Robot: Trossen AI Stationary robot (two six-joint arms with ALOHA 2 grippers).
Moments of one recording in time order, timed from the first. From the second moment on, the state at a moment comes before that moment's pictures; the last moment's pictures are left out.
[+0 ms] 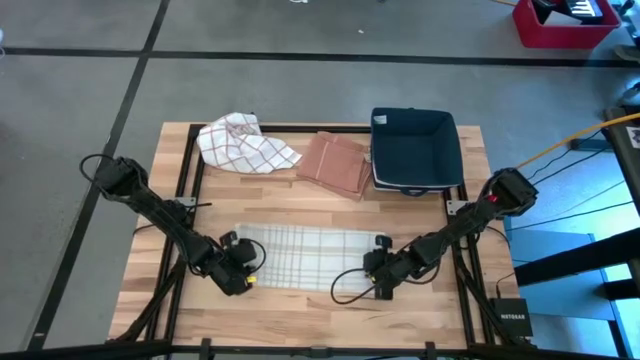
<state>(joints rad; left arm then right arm) -0.72 1.50 0.65 -0.44 -0.40 -1.10 0.59 1.66 0.74 -0.20 0.24 0.62</state>
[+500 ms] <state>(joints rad) -0.58 1.50 0.86 -0.11 -0.61 -0.52 0.59 1.66 0.80 -0.13 0.38 0.54</state>
